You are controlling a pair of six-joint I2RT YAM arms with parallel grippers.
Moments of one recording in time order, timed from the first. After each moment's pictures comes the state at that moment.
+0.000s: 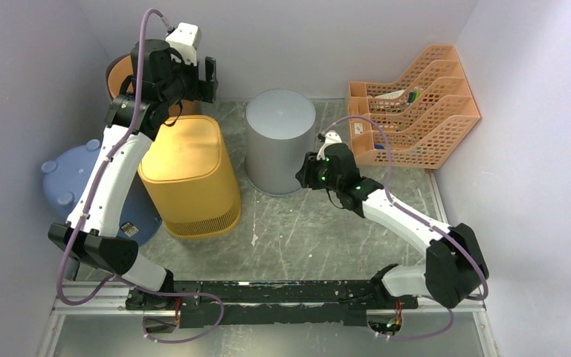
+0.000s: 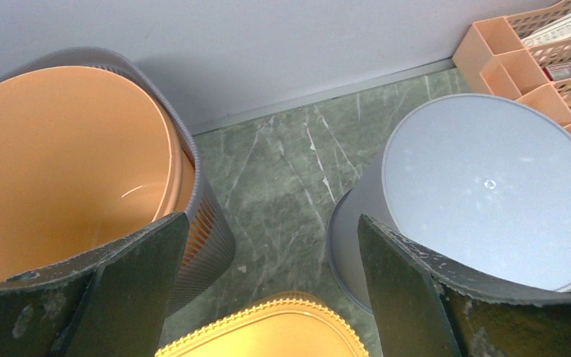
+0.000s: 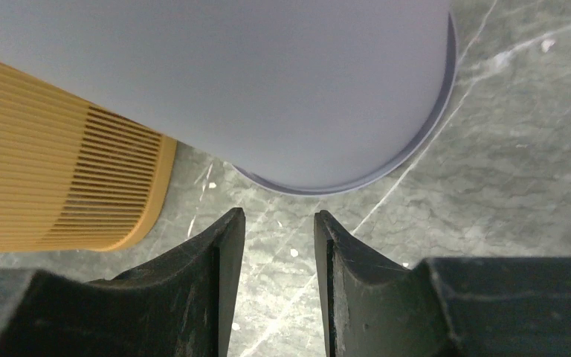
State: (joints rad) left arm -0.31 1.52 1.86 -0.62 -0.04 0.03; right arm 0.57 1.29 0.82 -0.06 -0.01 0.41
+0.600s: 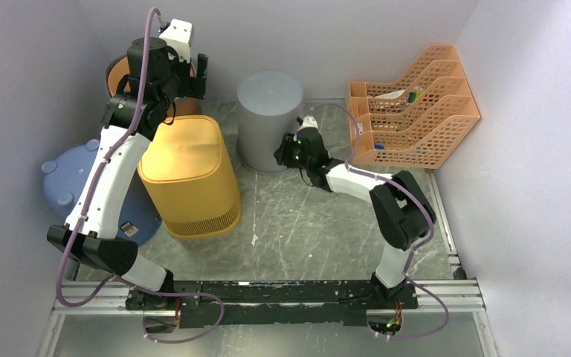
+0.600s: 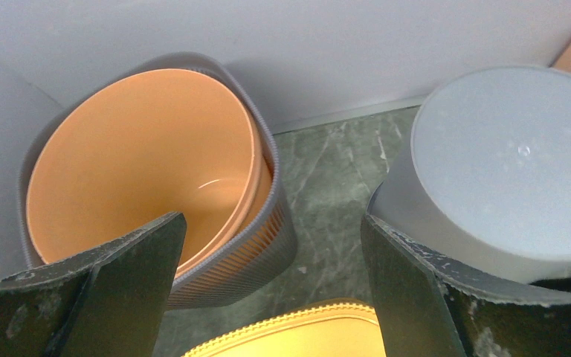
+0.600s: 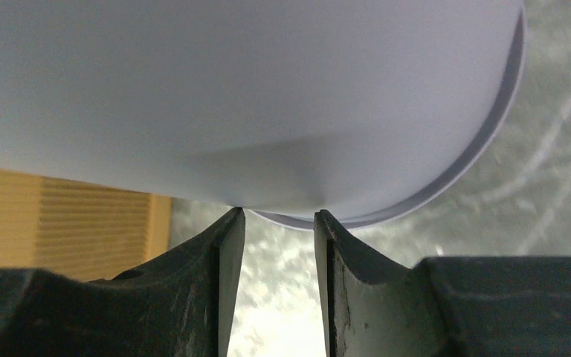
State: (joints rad) left arm -0.31 1.51 1.88 -0.62 -0.24 0.13; right arm 0.58 1.80 1.08 0.27 0.04 0.50
